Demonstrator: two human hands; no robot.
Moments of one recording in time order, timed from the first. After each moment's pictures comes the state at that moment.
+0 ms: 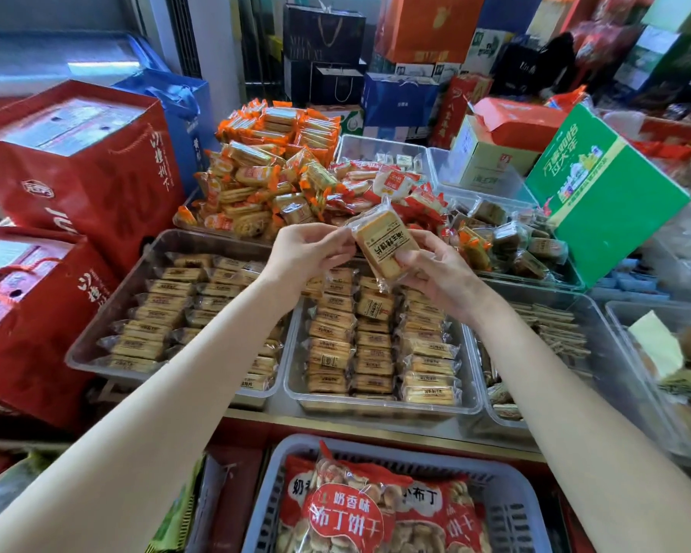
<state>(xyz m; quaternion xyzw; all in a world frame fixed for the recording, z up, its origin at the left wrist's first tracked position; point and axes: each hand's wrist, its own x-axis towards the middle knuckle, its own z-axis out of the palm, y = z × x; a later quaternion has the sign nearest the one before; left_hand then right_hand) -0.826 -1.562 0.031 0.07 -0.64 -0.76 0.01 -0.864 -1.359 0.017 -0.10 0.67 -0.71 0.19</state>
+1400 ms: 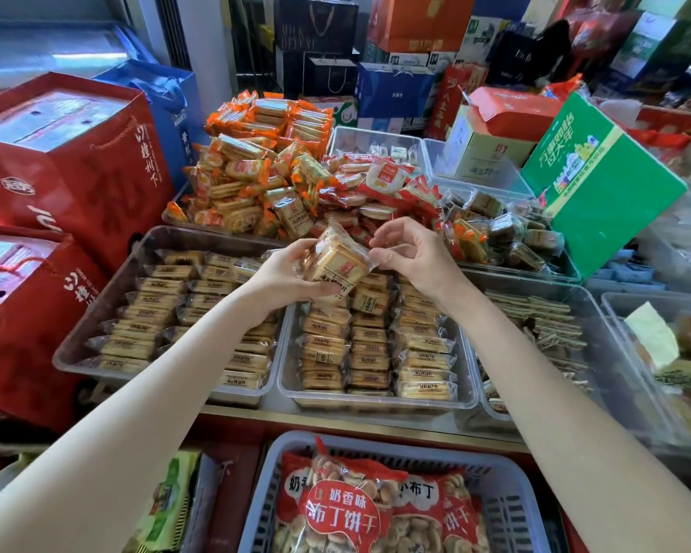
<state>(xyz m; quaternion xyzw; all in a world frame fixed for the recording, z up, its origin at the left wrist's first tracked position) -0.829 -1.586 -0.008 0.02 -0.80 -0.59 -0.07 -0.861 -1.379 0.022 -0.18 0.83 -0.52 0.04</state>
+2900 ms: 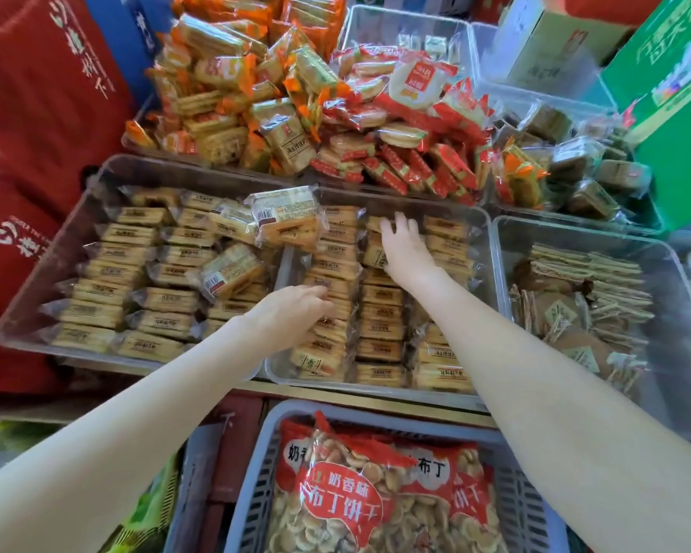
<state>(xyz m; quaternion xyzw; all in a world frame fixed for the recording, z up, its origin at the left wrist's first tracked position) -0.846 -1.566 -0.113 -0.26 -0.95 0.03 -0.20 -0.956 -1.392 -0.142 -0.16 0.98 0.02 0.09</state>
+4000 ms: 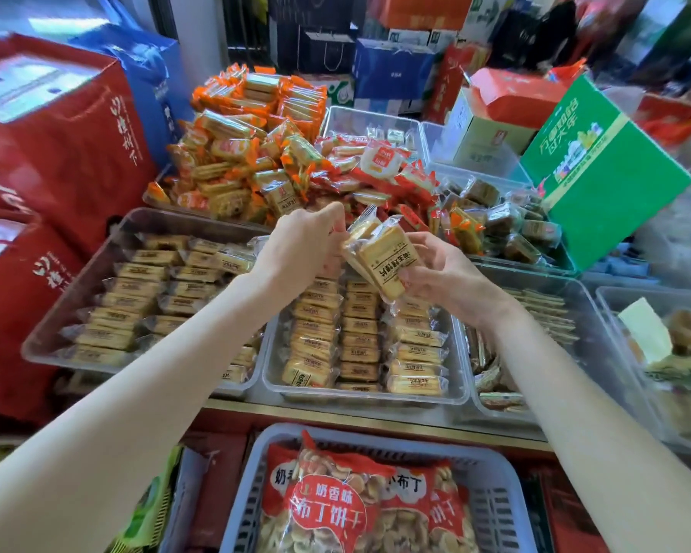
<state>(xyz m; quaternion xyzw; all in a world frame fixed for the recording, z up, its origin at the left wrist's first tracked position) -0.839 -1.547 0.022 -0.08 -0.94 -0.30 0.12 -0.857 -1.330 0.013 -0.11 0.71 -0.65 0.24</state>
